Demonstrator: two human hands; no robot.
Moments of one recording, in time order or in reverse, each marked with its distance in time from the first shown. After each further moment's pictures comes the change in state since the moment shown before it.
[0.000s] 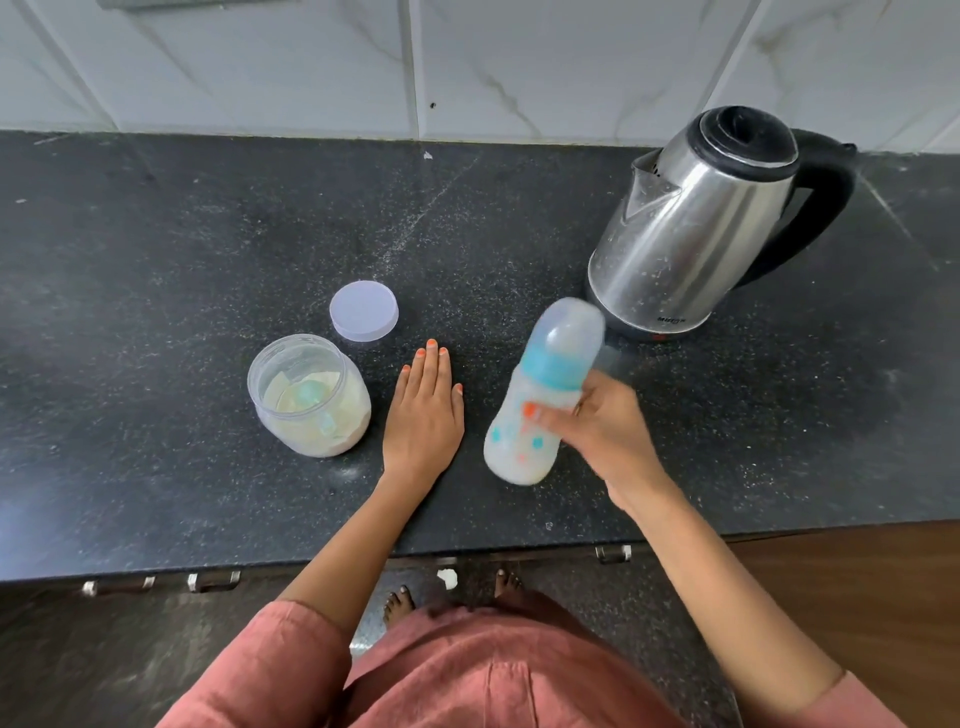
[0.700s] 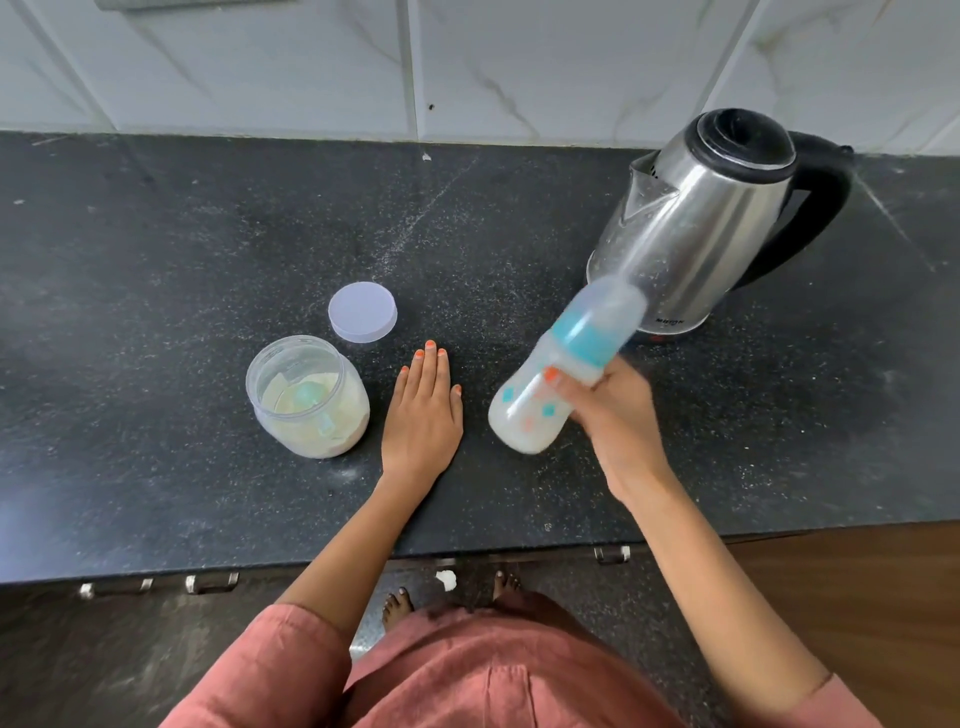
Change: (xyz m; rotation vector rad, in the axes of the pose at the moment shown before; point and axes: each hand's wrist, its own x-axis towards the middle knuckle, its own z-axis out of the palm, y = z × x) left_hand 0.001 -0.001 0.001 -0.002 0.001 -0.003; right_hand 0.005 -0.004 -0.002 0.126 0.141 -0.020
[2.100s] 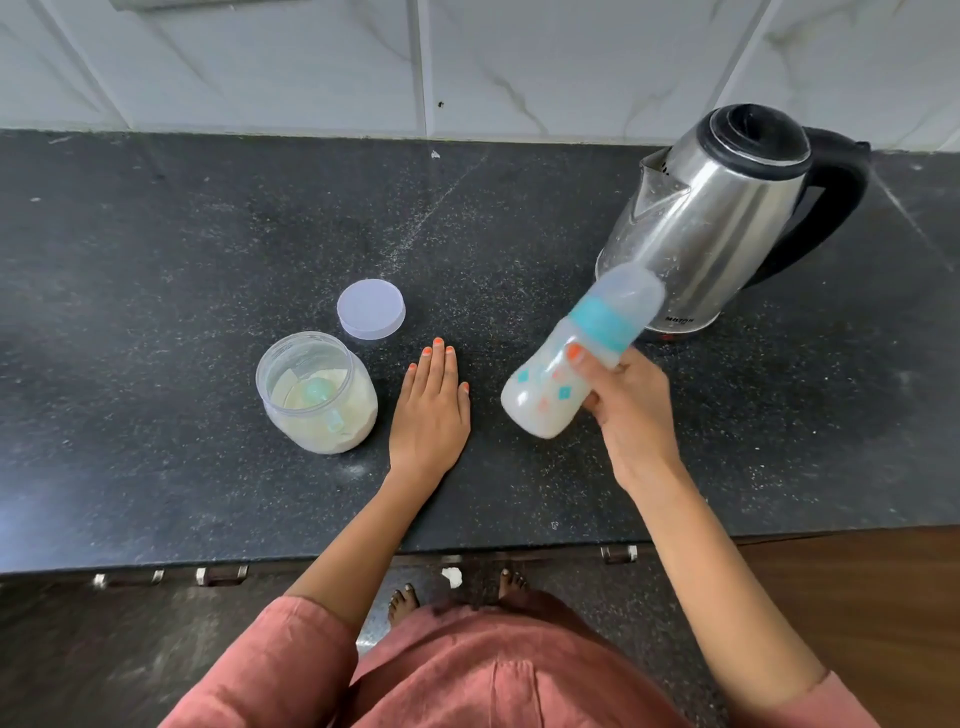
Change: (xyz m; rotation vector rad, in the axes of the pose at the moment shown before) left_hand 0.000 0.001 -0.003 -0.005 -0.005 0.005; right_hand 0.006 -0.002 0.003 0.115 0.083 0.055
